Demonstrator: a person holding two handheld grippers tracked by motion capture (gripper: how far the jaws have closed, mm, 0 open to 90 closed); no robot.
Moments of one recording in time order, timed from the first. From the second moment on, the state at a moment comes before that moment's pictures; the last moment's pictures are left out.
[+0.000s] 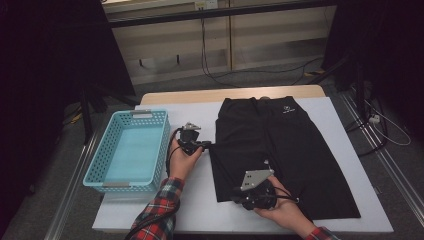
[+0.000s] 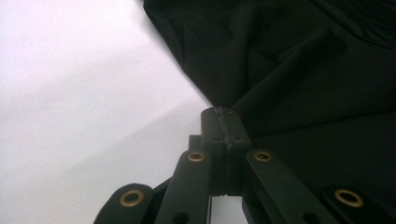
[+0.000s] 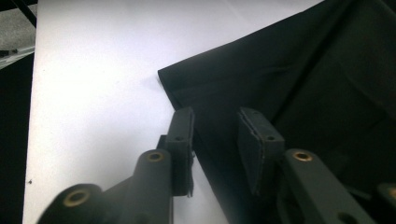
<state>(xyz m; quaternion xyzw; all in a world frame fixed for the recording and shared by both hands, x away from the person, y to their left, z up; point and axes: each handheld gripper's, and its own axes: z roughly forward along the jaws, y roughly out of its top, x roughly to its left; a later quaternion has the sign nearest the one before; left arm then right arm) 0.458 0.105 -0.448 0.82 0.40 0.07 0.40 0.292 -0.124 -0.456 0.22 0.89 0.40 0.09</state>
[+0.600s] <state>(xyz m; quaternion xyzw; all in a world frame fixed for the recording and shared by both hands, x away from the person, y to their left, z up) 0.438 0.118 -0.434 0.83 0.38 0.06 0.41 0.301 -0.126 -0.458 0.26 0.87 0.42 0.04</state>
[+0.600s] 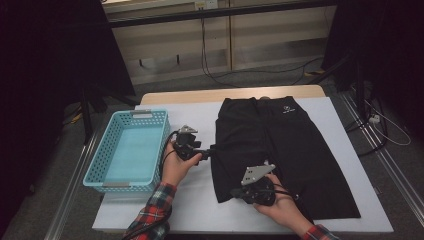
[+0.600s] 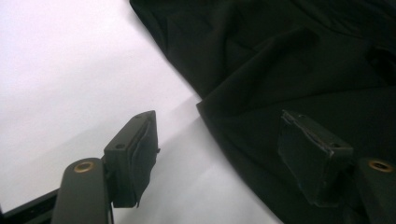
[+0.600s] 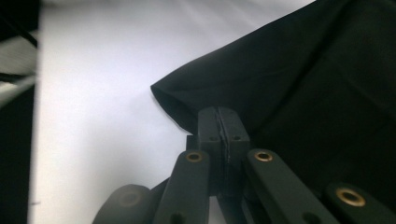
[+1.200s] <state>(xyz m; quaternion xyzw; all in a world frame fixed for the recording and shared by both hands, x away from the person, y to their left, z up) 0.430 0.118 -0.434 0.83 0.38 0.05 0.39 0.275 -0.118 -0.452 0.20 0.89 0.41 0.00</state>
